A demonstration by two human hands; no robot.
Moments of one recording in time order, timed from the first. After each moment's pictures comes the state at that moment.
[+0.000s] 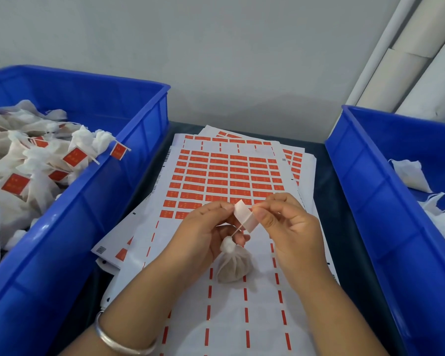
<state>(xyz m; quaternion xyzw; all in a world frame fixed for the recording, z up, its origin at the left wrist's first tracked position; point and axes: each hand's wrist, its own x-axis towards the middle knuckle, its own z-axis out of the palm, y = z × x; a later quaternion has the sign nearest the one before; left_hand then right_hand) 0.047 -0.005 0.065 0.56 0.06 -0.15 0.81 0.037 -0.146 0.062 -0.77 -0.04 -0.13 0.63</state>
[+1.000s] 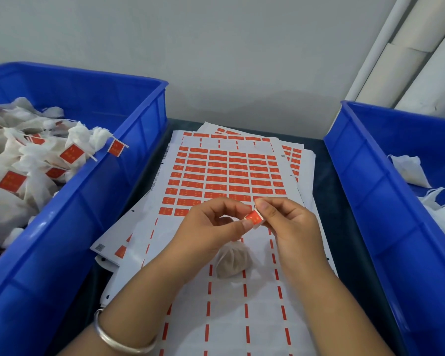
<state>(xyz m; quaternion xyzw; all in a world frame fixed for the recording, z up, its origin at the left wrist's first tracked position) 0.043 -0.005 0.067 0.69 -0.05 -0.09 0.72 0.040 -0.145 0.059 -0.74 0.06 -0.08 0.67</state>
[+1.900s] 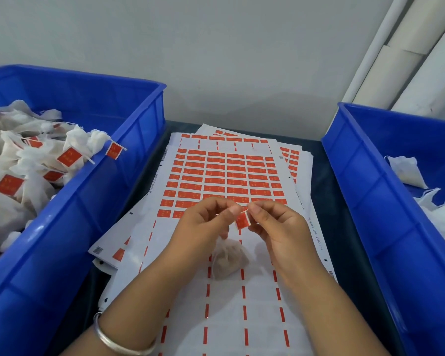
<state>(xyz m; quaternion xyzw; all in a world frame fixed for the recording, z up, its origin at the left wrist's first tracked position) 0.049 -0.004 0.057 0.71 -0.02 -0.04 0.71 0.043 -0.143 0.054 -0.71 0.00 -0.04 0.70</state>
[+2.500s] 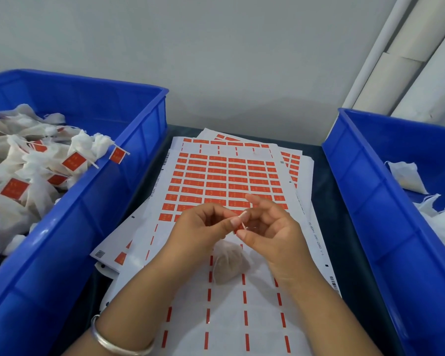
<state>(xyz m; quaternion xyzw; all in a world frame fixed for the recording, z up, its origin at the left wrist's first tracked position) 0.056 0.002 0.053 0.72 -0.03 -0.03 0.69 0.044 -0.146 0.048 -0.72 -0.10 -0.03 0.68</state>
